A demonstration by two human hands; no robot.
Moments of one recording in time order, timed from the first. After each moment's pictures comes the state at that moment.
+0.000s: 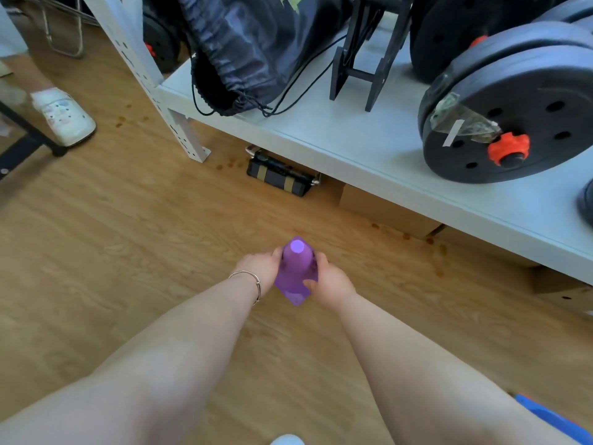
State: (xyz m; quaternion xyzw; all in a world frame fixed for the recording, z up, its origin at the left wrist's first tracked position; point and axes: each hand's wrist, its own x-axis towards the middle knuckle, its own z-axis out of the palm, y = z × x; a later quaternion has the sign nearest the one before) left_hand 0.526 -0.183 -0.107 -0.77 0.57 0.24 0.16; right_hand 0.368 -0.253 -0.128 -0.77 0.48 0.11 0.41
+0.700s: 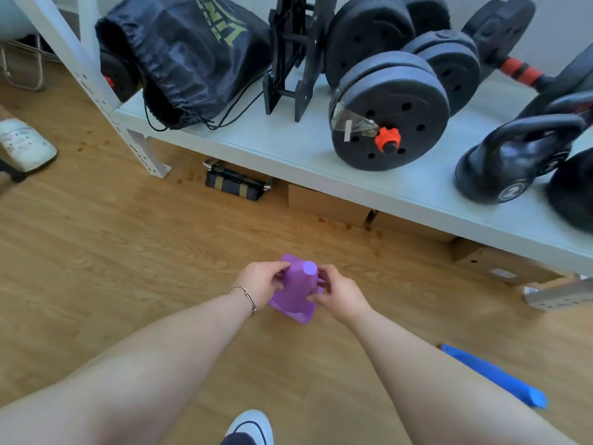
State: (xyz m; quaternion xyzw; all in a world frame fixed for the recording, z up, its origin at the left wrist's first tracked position) left_hand 0.421 -0.163 -0.071 -0.75 0.54 0.34 -0.14; right_hand 0.225 -0.233 -0.088 -0.72 0.50 -0.03 0.49
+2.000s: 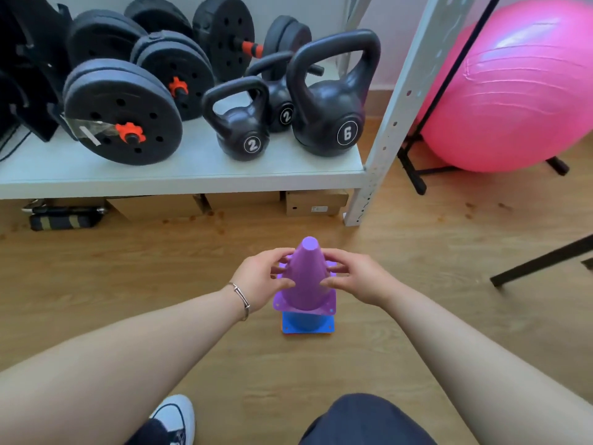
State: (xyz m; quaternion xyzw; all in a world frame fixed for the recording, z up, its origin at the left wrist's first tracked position) left_hand 0.048 -0.188 0.024 -0.61 0.64 0.43 -0.18; right_hand -0.187 -0.208 0.018 -0.65 0.55 -0.12 0.50
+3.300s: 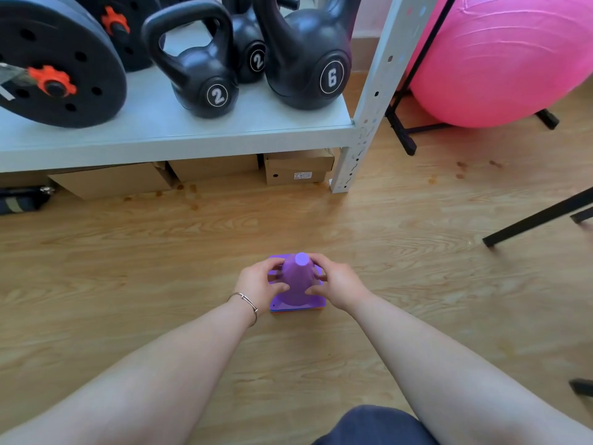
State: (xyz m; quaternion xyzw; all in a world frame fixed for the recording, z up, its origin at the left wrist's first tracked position) left_hand 0.022 -0.168 -0.097 -0.65 0.57 0.47 -0.16; right_hand -0.176 -0.173 -0.111 -0.60 0.64 -0.08 0.47
